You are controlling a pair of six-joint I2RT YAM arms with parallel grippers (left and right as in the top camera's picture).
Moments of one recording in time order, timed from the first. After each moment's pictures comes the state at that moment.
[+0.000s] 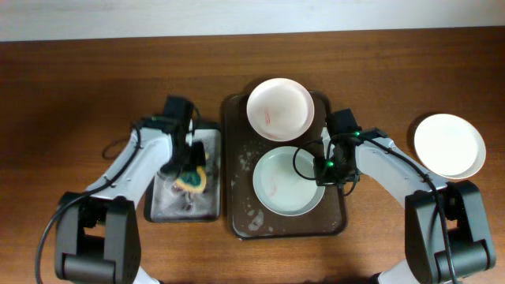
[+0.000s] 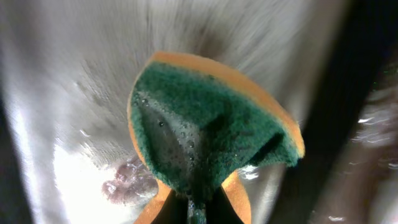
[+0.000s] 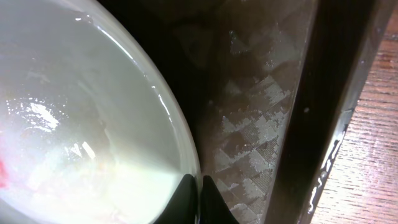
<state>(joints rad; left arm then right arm) -0.20 1.76 1.23 -0.92 0.05 -0.31 0.22 1.73 0.98 -0.75 -0.15 0.18</state>
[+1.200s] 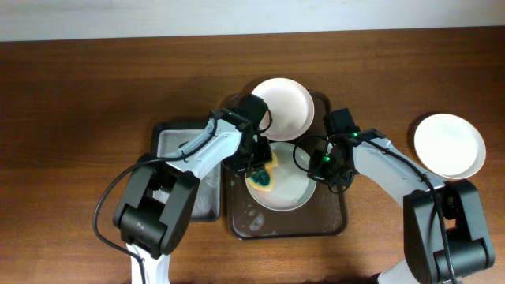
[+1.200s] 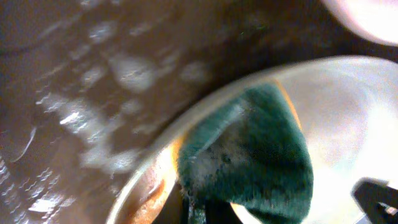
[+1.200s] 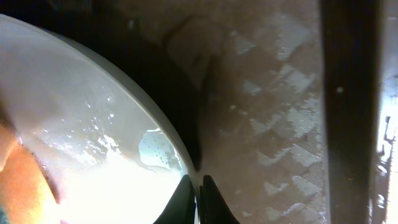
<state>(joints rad) -0.54 2.05 1.42 -0.82 0.28 -0.70 0.23 1.73 0.98 -0.69 -0.23 0.54</state>
